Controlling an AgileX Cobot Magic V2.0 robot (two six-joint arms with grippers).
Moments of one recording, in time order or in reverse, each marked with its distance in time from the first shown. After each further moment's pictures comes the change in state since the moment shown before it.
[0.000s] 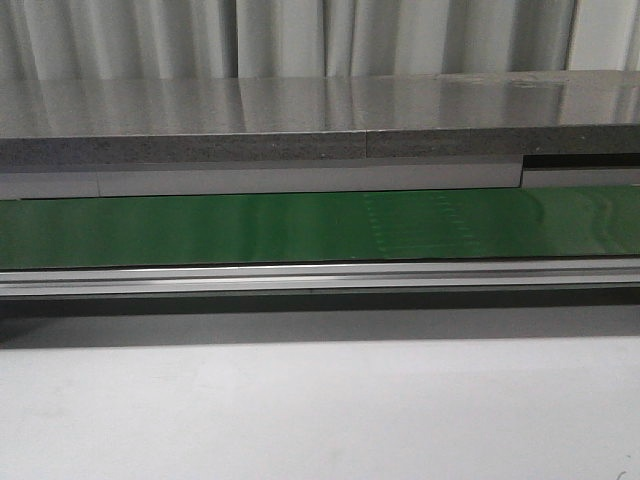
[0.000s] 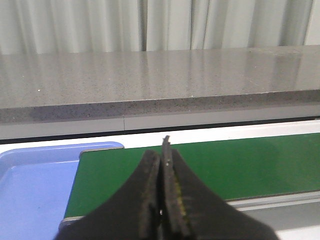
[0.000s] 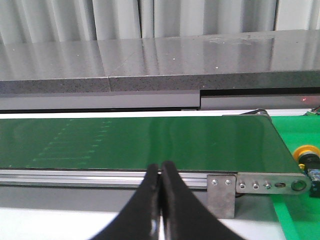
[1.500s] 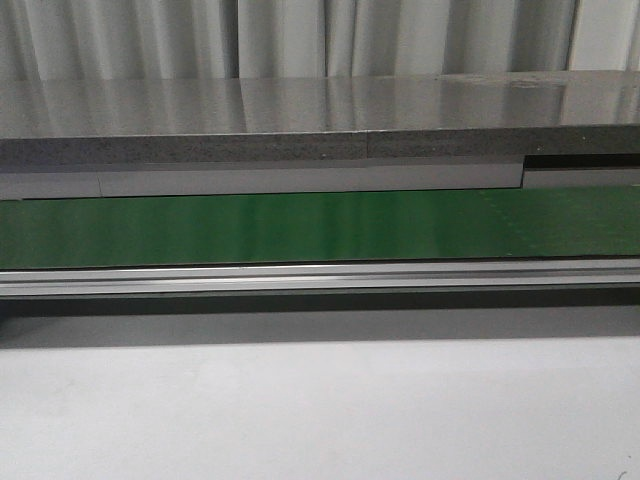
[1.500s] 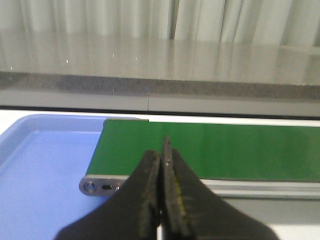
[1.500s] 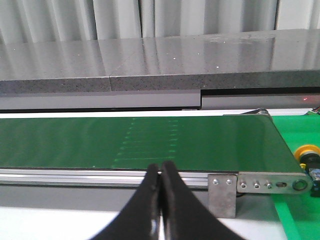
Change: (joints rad) left arm 0.000 -0.108 0.225 0.454 -0.143 -0.508; right arm 0.000 -0.002 0.000 0.002 0.002 0.002
